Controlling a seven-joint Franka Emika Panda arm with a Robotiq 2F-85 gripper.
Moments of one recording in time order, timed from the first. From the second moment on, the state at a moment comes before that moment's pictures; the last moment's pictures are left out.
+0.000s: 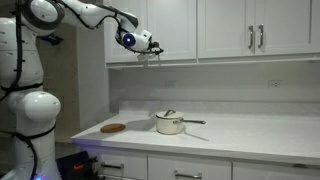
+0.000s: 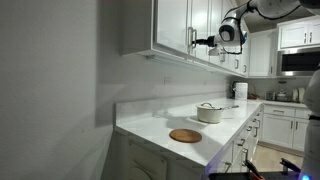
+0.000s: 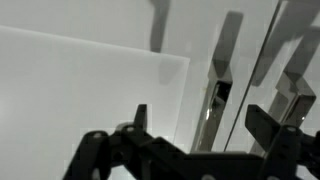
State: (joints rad) arm 0.39 -0.16 -0.13 -1.84 2.11 2.76 -2.29
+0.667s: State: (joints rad) arm 0.39 -0.09 -0.13 -1.76 2.13 2.78 -2.29
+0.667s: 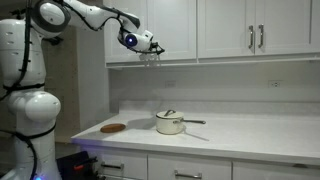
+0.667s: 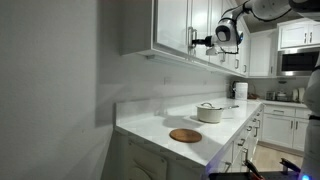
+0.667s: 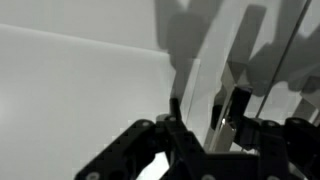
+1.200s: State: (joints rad) arm 0.41 -0.09 -0.09 -1.72 2.13 2.97 -2.29
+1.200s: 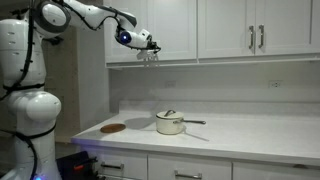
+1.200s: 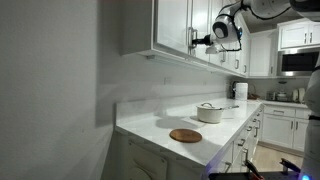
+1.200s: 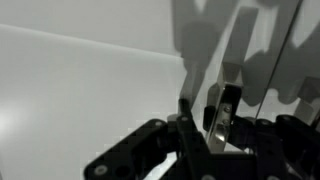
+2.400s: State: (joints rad) arm 0.44 -0.08 -0.07 -1.66 2.12 3.19 -2.16
